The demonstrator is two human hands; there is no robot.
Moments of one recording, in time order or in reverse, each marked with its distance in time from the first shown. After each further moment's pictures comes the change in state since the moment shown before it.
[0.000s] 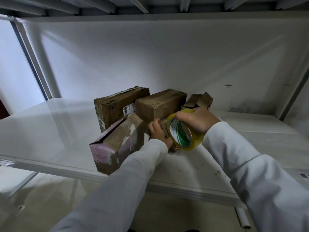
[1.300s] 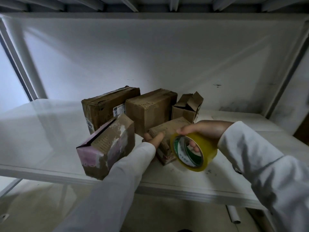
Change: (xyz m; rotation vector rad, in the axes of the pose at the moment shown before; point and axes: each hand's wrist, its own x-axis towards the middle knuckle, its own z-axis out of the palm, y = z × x) left_hand 0.013 -0.013 0.009 -0.342 -0.154 -0.491; right_hand -0.020 0.016 -0.036 0.189 -0.582 0.316
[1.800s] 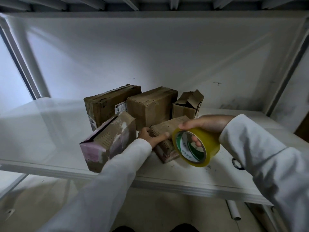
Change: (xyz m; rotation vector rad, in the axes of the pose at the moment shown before) left_hand -0.013 -0.005 -0.024 0.211 -0.001 0.261; right_hand -0.004 0.000 -0.006 -0.055 -0.058 0.020
